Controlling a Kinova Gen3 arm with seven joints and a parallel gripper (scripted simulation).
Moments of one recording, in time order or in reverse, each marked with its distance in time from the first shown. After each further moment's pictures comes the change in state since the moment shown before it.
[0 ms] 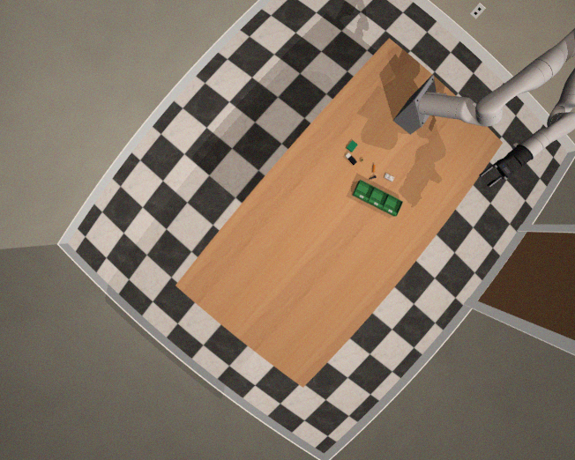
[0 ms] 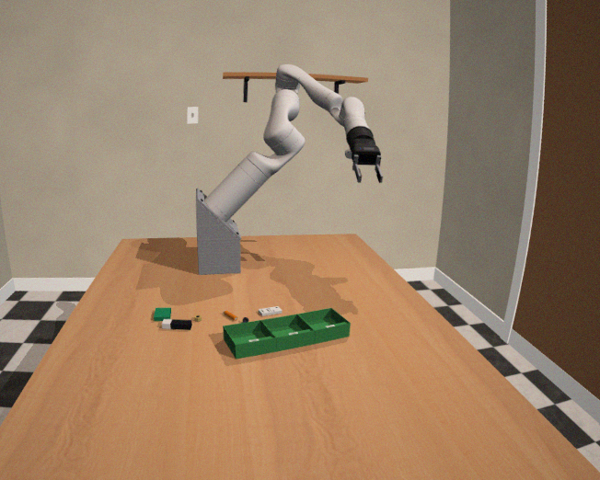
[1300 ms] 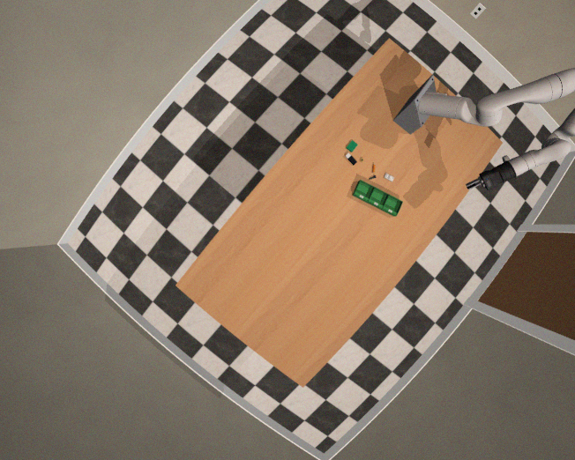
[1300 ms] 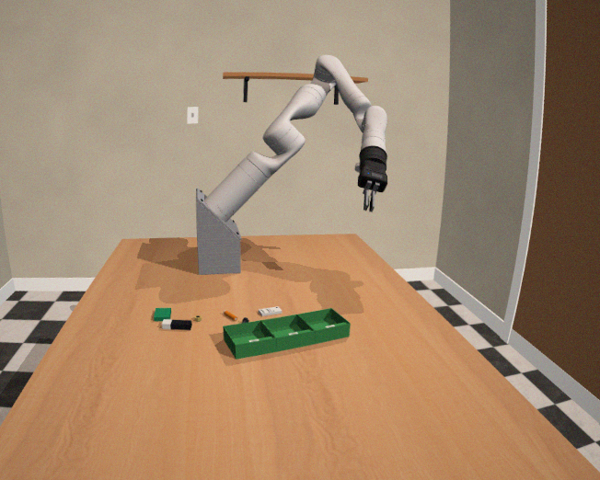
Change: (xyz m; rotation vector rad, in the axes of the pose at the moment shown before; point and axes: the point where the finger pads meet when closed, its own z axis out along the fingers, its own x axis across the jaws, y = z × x) arm -0.006 -0.047 0.061 0.185 -0.178 -0.159
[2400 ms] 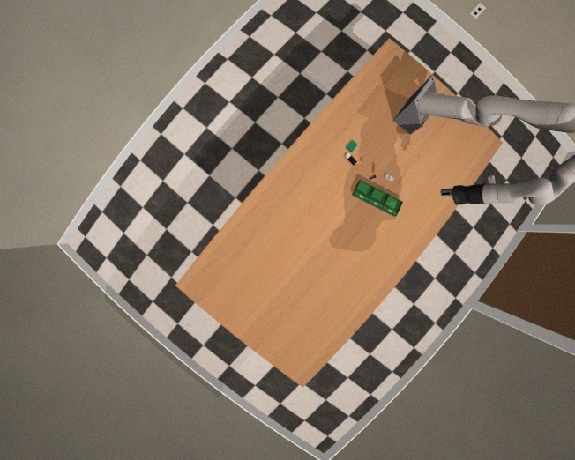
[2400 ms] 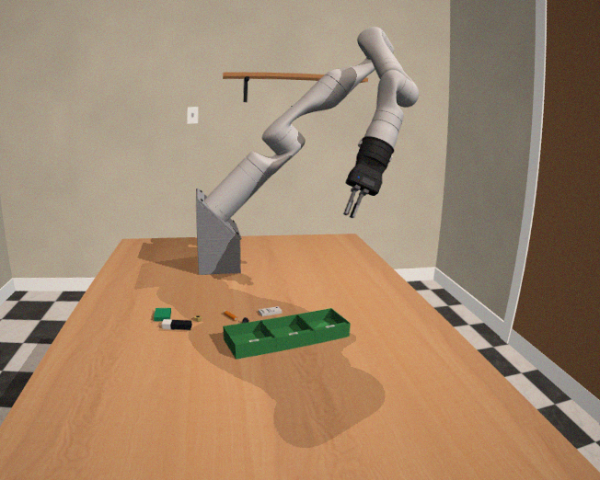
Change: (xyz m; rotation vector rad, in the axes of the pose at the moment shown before) arm -0.064 0.080 0.108 0.550 -0.161 -0.083
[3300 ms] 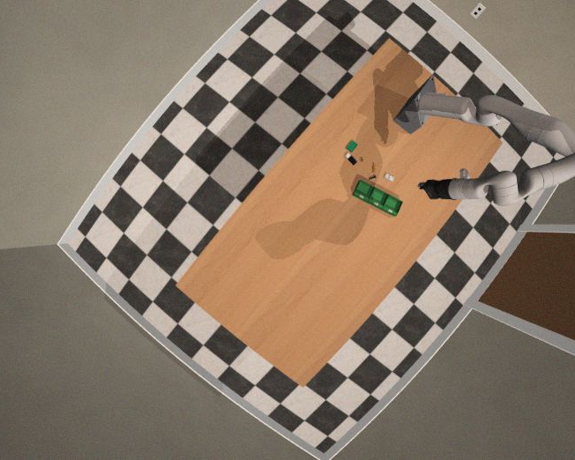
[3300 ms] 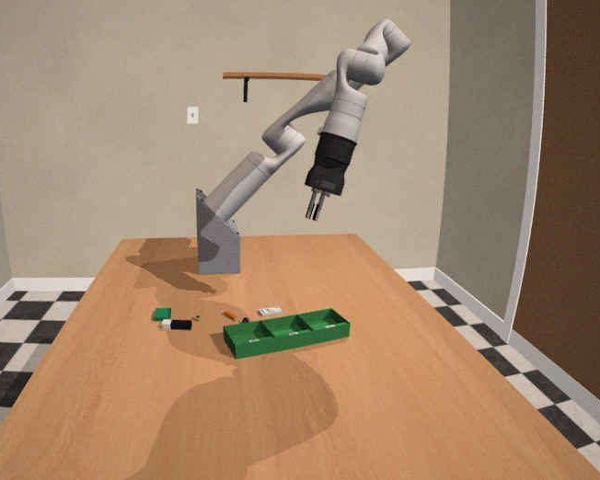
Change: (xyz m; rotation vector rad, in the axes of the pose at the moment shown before) arm -0.083 0.059 0.052 0.216 0.118 -0.081
